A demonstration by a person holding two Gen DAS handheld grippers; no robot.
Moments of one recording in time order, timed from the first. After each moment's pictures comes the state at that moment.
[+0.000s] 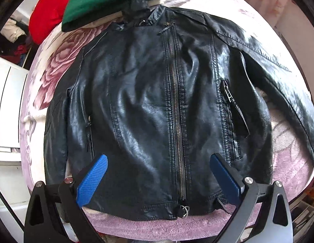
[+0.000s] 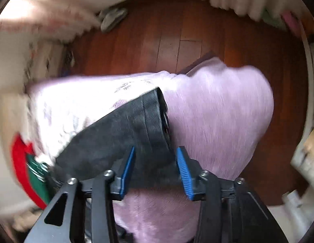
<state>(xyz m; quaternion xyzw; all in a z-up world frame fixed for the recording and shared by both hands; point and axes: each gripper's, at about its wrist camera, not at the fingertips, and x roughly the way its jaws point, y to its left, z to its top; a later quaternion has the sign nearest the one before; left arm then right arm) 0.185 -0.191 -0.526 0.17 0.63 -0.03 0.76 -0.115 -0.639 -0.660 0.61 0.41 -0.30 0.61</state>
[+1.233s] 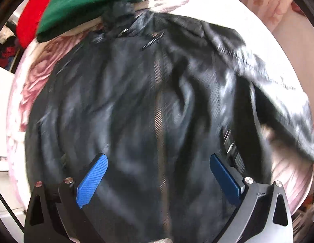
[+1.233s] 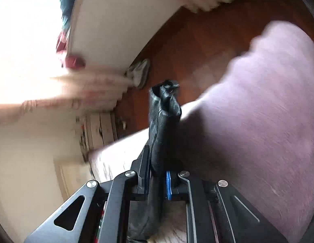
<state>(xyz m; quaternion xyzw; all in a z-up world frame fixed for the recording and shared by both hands) 0.271 -0.228 -0.562 0.13 0.63 -0.07 0.77 -0.099 -0.556 -0.704 0.70 0.13 -0.30 0.64</state>
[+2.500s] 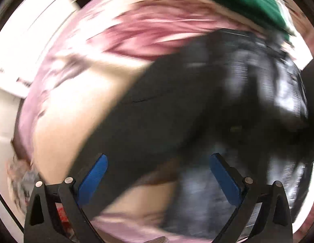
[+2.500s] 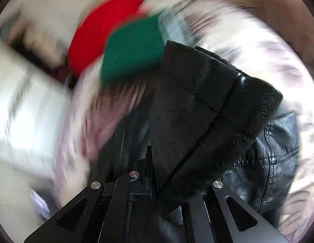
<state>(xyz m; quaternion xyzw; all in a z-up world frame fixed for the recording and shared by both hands) 0.195 0.103 -0.520 -0.02 0.63 0.15 0.76 0.259 -0.093 -0.522 0.15 0.52 0.14 0.83</state>
